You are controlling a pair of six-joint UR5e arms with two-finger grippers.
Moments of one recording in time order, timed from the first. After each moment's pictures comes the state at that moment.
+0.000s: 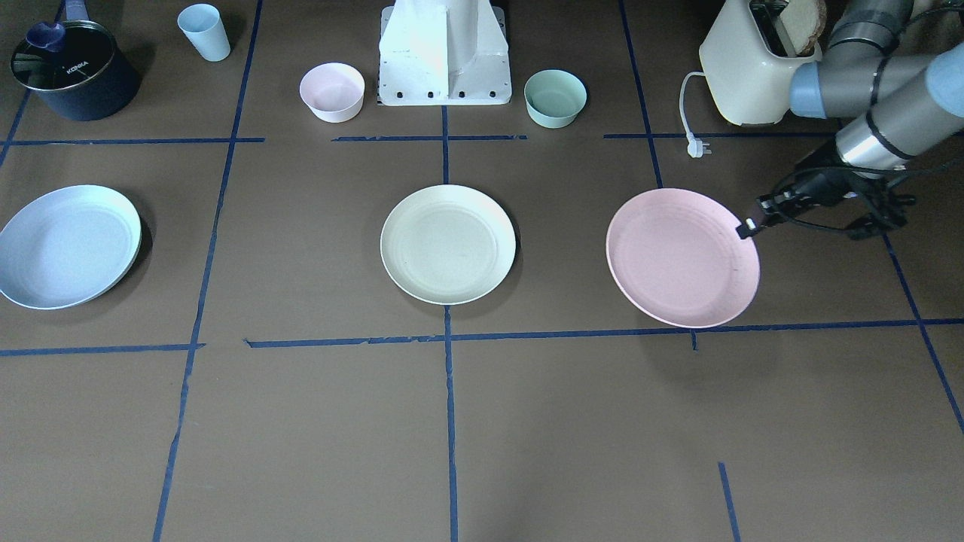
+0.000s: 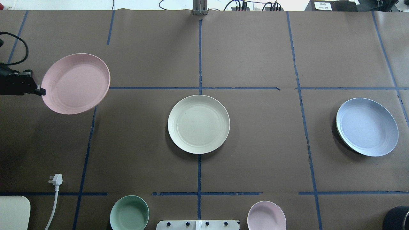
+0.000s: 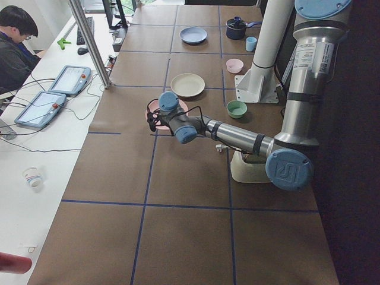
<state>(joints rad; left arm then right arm) -0.96 -1.69 -1.74 -2.25 -2.34 -1.41 1.55 -1.66 1.69 -1.45 2.45 0.11</state>
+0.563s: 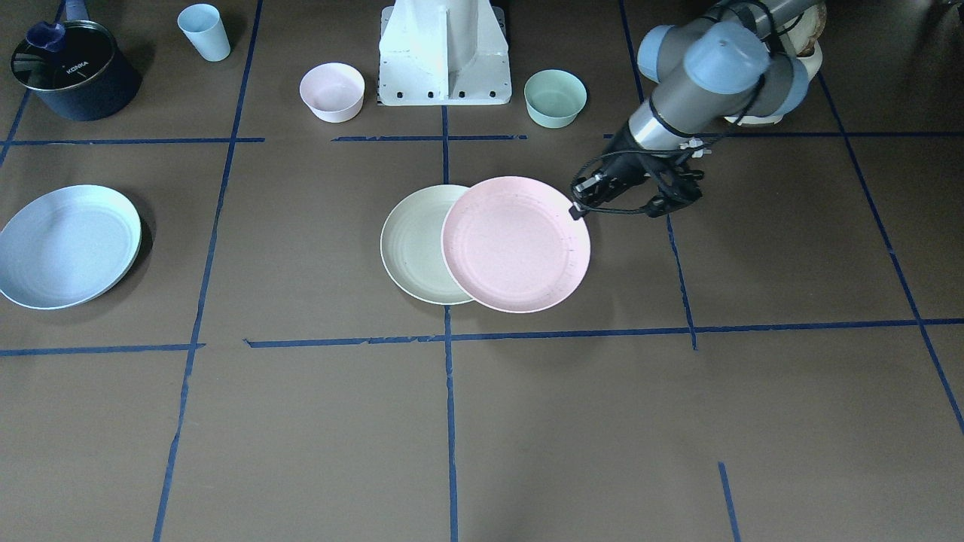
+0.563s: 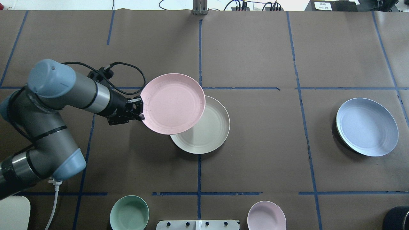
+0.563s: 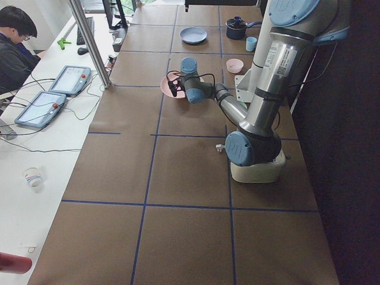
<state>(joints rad) -0.63 -1.96 -1.79 -2.06 -2.04 -1.75 1.39 -1.68 1.69 -1.21 2.43 0.42</state>
